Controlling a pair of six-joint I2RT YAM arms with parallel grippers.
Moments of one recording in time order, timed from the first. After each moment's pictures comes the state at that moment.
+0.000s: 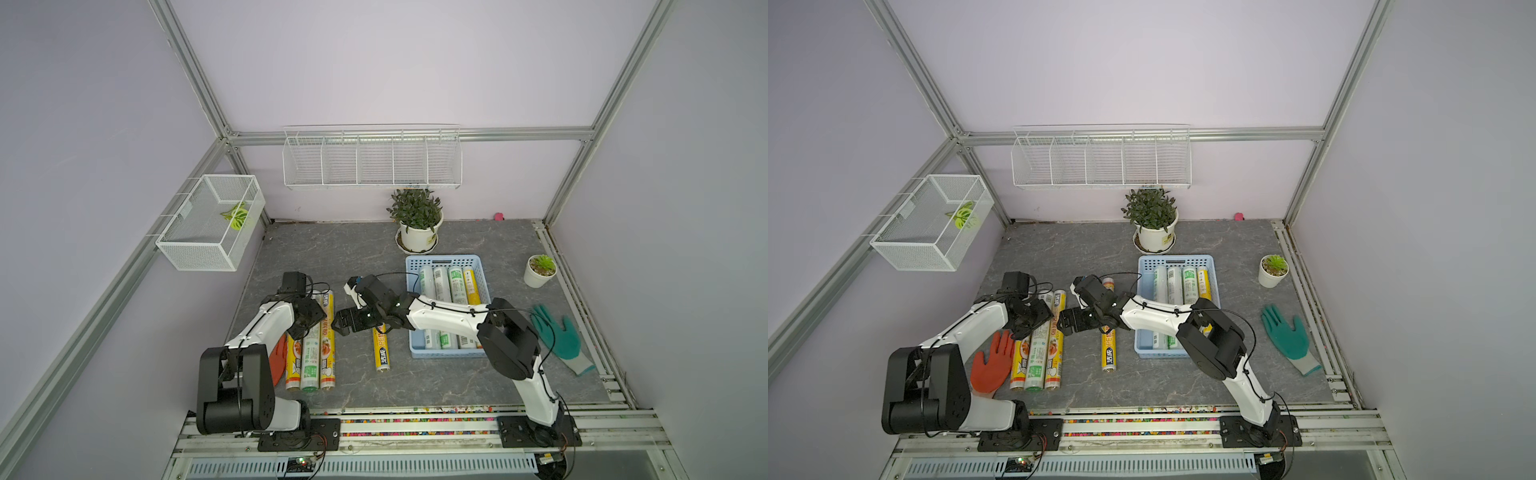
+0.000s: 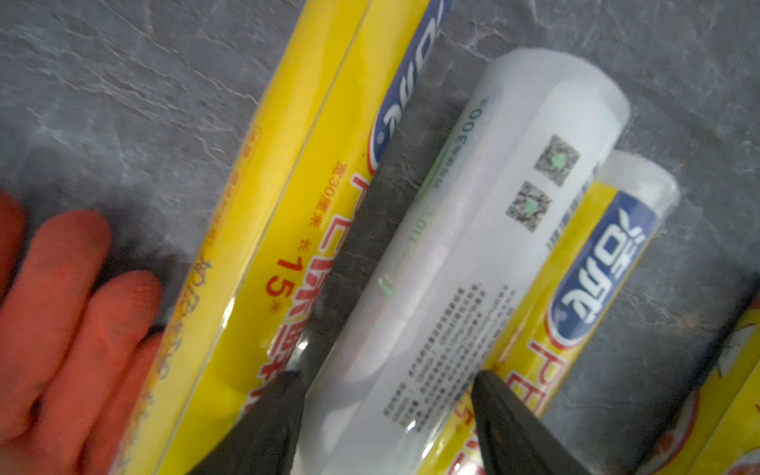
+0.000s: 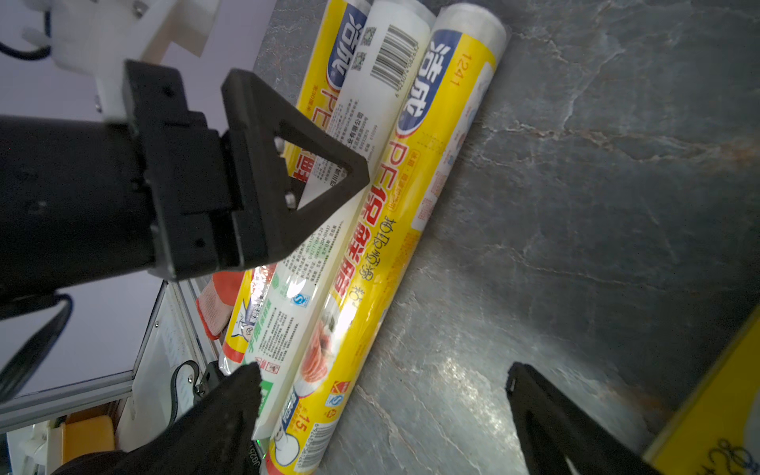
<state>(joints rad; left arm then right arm) -0.02 1.44 0.81 -0.62 0.01 -0.62 1.01 2.14 1.59 -0.23 -0.28 0.64</state>
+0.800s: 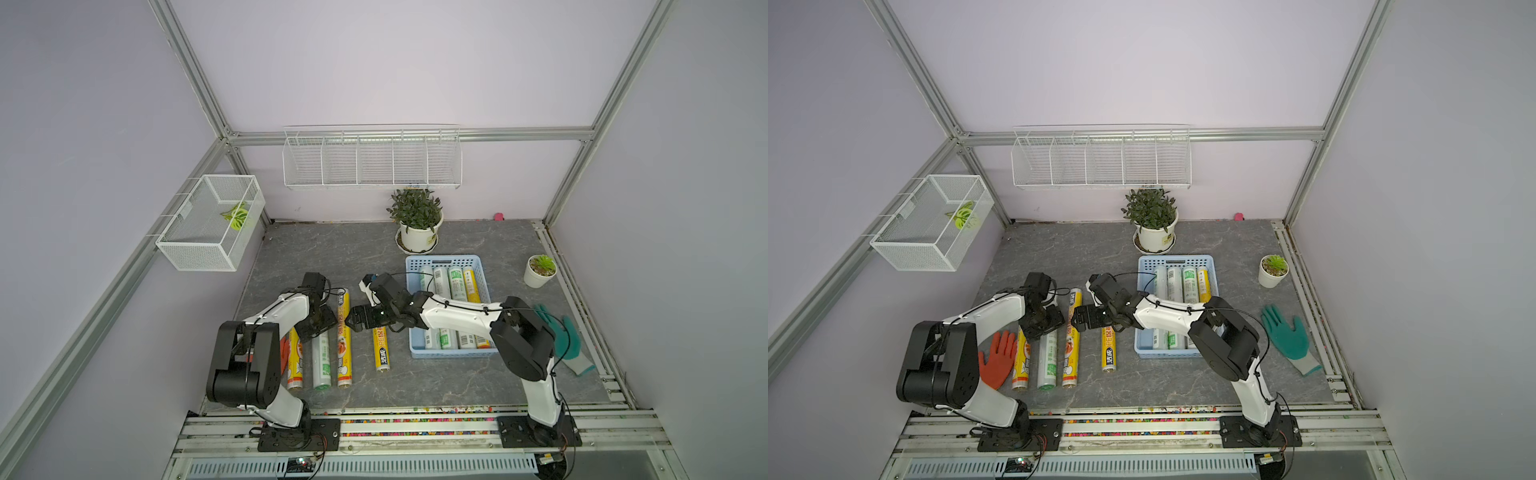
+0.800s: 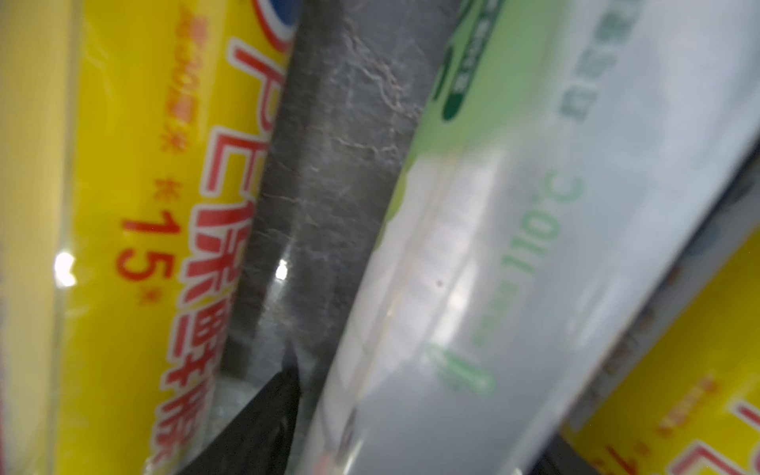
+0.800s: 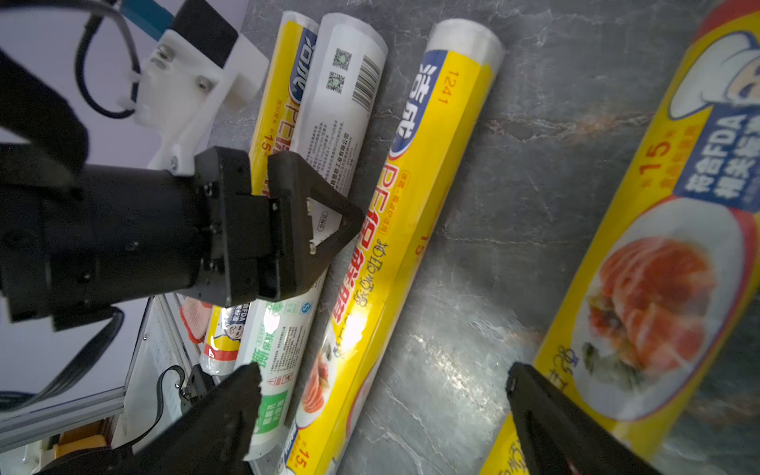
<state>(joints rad) -0.14 1.57 0.85 -0.68 -0.04 -0.61 0.96 2.04 1.44 -0.19 -0.26 0.66</state>
